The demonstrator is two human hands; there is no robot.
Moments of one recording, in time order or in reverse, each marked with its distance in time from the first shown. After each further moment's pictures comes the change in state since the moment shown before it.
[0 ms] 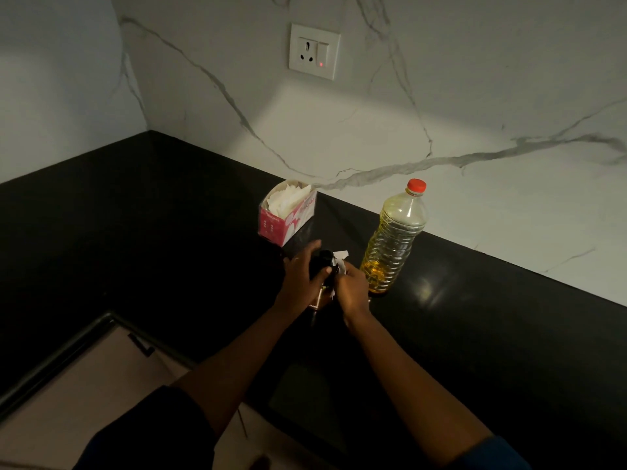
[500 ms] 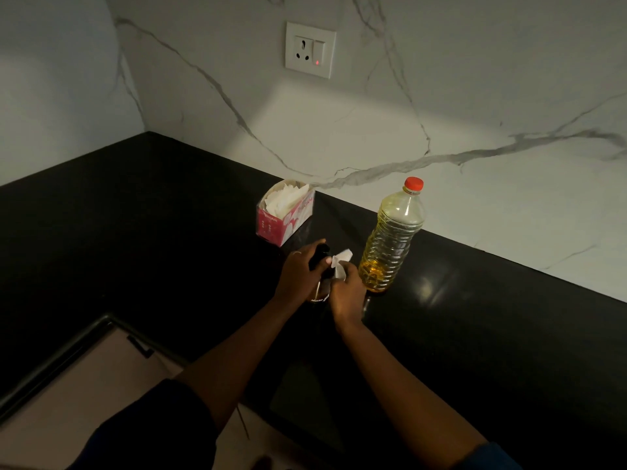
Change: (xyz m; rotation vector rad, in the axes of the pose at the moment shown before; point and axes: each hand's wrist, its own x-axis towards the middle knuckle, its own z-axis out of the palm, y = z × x) left_hand 0.013 0.010 -0.003 0.102 -0.021 0.030; right_hand -0.005 0.009 0.010 -0.014 0.162 -0.006
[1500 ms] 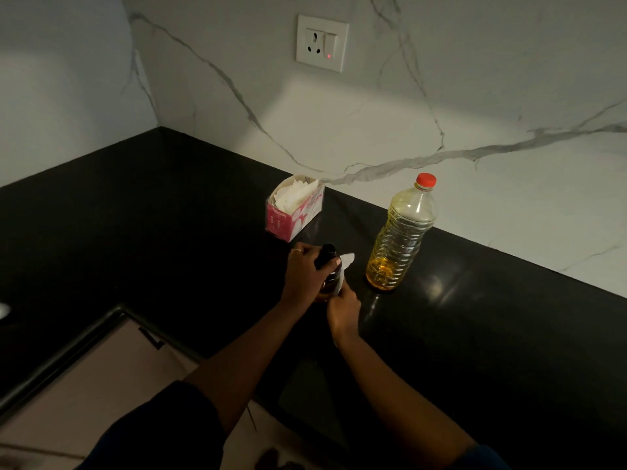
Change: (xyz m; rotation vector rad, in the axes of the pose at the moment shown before) left_hand -0.006 -0.004 0.007 0.058 0.112 -0.149; right_hand 0.002 0.046 0.019 -0.059 -0.134 0.005
